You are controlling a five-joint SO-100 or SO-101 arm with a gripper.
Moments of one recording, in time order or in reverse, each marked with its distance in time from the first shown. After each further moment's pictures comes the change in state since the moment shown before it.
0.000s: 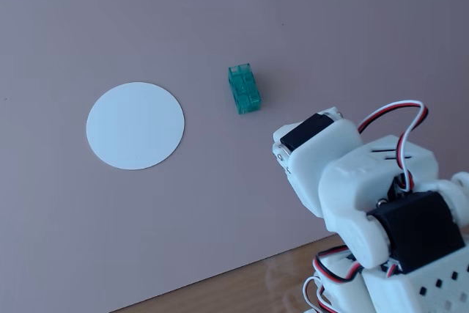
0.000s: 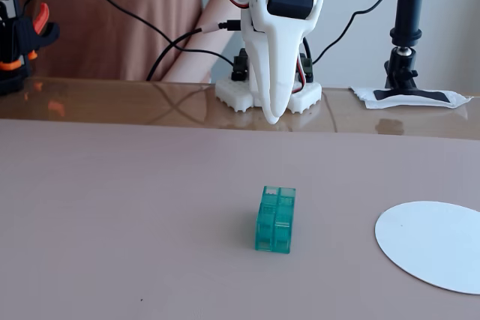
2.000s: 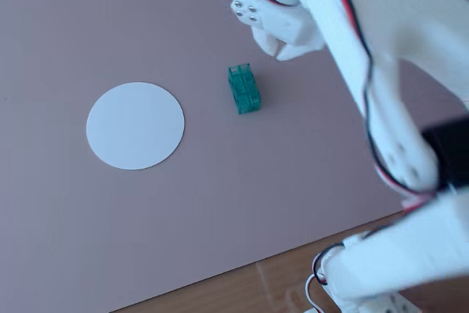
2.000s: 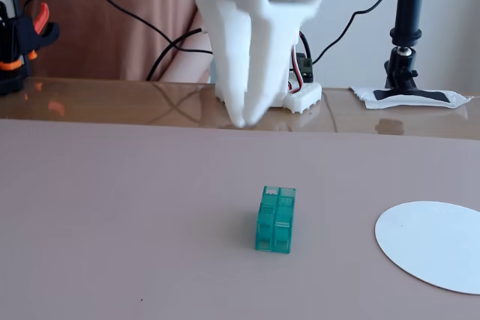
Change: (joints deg) arm 5.0 -101.2 -80.7 12.0 -34.5
